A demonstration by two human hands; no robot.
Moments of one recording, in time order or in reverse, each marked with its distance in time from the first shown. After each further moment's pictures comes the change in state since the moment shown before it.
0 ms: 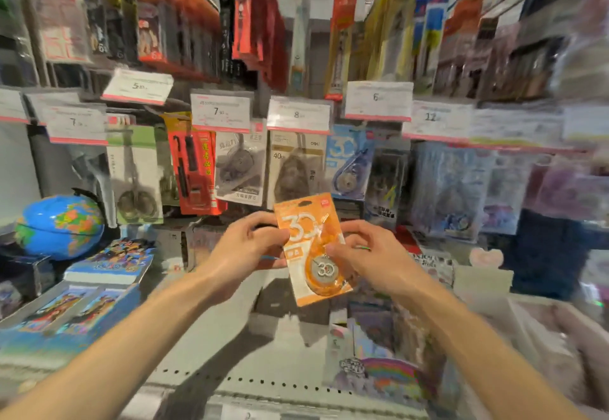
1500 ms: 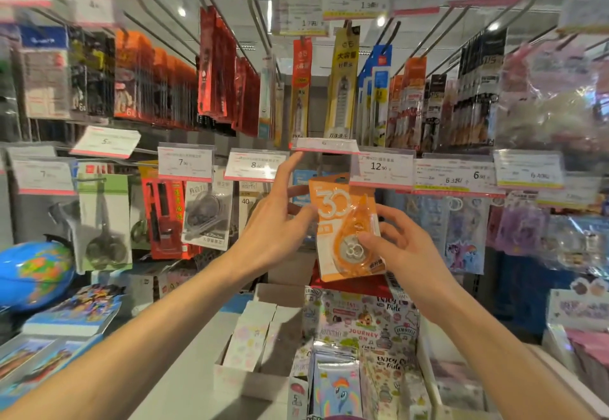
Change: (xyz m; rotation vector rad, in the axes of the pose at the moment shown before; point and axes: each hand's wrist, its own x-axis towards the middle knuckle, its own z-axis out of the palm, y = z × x) left_hand 0.034 0.085 0.097 0.526 0.052 0.573; right_hand -0.015 -0.029 -0.098 0.203 0.169 -0.232
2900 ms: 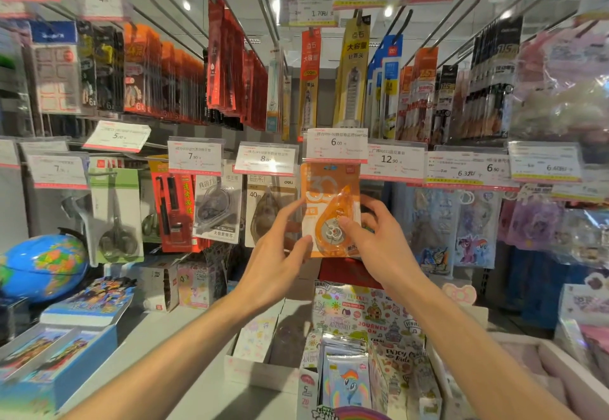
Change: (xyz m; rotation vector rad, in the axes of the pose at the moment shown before) left_hand -0.039 -0.054 0.016 -0.030 0.039 -0.058; right_hand 0.025 0.014 0.042 -0.132 0.059 0.007
